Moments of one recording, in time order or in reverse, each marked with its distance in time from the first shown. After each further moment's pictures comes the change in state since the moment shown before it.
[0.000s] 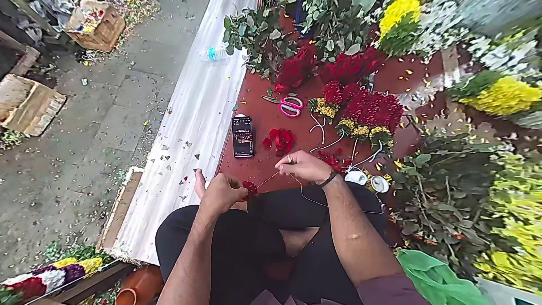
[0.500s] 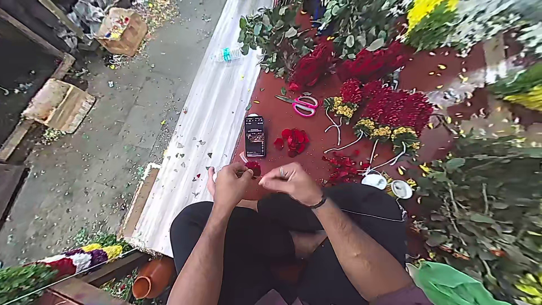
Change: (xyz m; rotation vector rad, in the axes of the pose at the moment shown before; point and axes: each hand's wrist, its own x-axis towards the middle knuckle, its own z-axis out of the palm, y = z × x) left_hand 0.007 0.002 0.007 -0.085 0.374 0.059; right_hand -0.011 -0.035 0.074 0.478 0.002 -0.469
